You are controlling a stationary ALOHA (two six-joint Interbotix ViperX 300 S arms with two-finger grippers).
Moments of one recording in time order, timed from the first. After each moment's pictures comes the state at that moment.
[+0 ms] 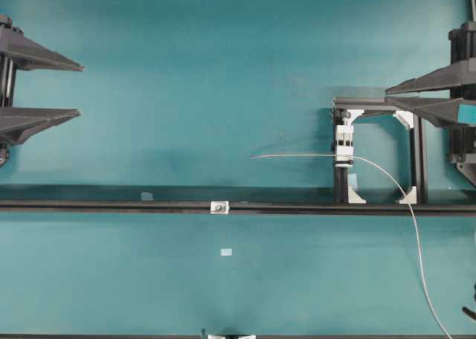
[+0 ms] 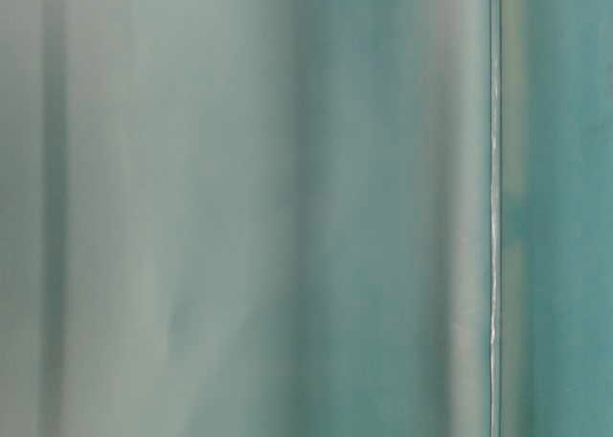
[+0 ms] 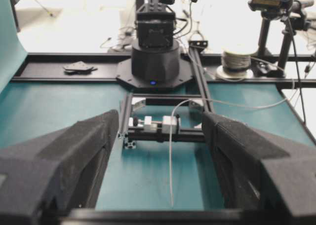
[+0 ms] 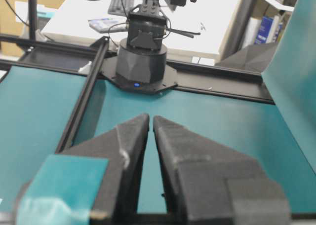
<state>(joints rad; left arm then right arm) 0.00 -0.97 1.18 0.00 -0.29 0.00 0.00 -0.96 1.19 0.00 -0.29 0.00</state>
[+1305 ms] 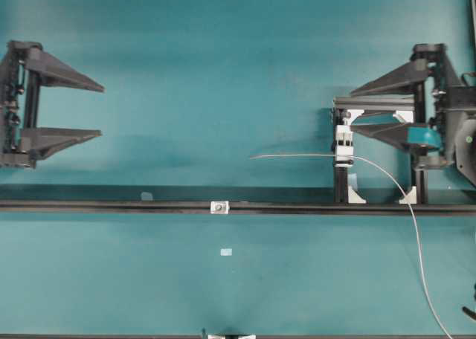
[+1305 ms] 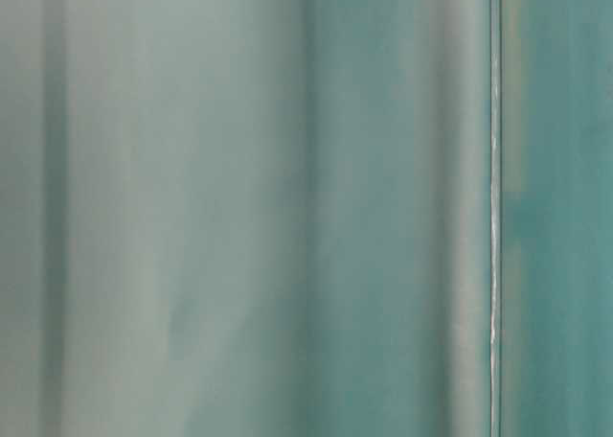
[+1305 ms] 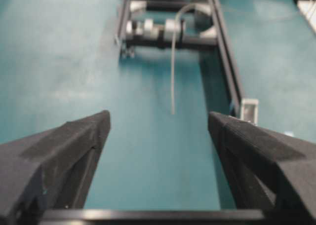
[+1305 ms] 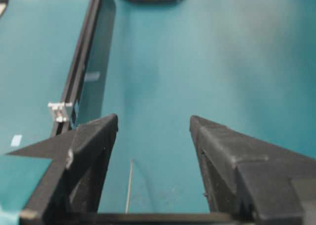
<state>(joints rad) 0.00 -0.79 1.29 -0.03 -0.32 0.00 -0.02 -0.71 1.23 0.00 -0.33 0.20</state>
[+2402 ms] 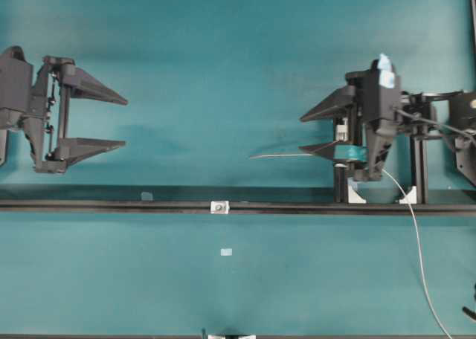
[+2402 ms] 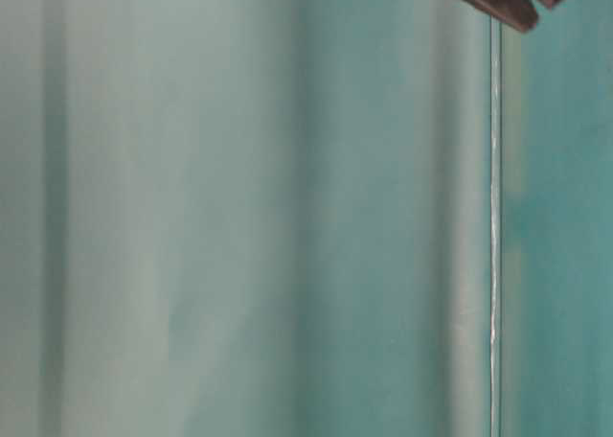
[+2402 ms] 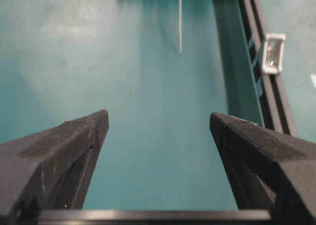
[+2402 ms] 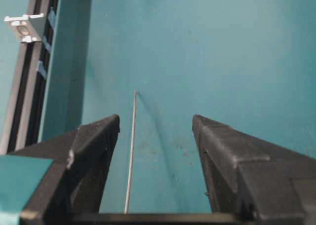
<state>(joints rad) 0.00 -0.51 1.29 -0.03 -0.44 0.00 0.00 -0.21 1.08 0.00 -0.36 0.25</state>
